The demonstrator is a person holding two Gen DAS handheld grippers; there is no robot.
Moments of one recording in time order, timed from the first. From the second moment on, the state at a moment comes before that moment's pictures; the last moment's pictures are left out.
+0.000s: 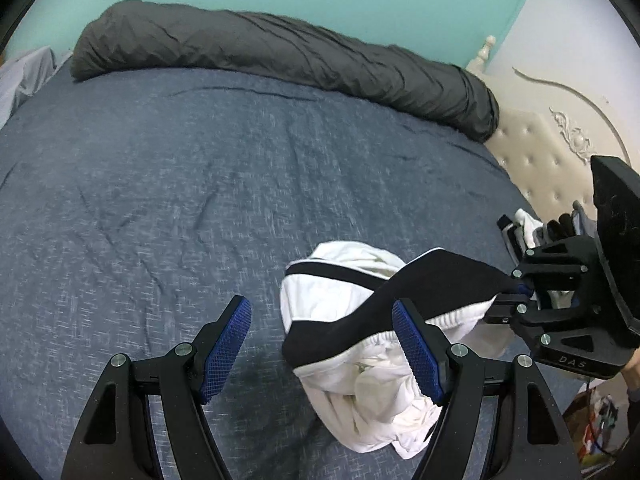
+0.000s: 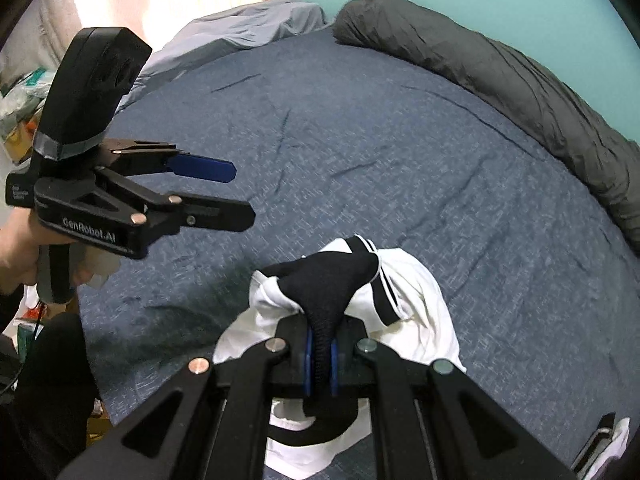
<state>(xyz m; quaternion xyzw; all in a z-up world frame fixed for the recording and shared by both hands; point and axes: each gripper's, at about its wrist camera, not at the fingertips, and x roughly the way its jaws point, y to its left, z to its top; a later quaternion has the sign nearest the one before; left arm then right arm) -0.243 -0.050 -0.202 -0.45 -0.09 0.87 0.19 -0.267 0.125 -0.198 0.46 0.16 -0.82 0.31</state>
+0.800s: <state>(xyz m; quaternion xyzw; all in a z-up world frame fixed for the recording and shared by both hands) -0.256 0.001 -0.243 -0.48 -0.02 0.84 0.25 -0.255 0.146 -0.223 0.47 0.17 -0.80 0.31</state>
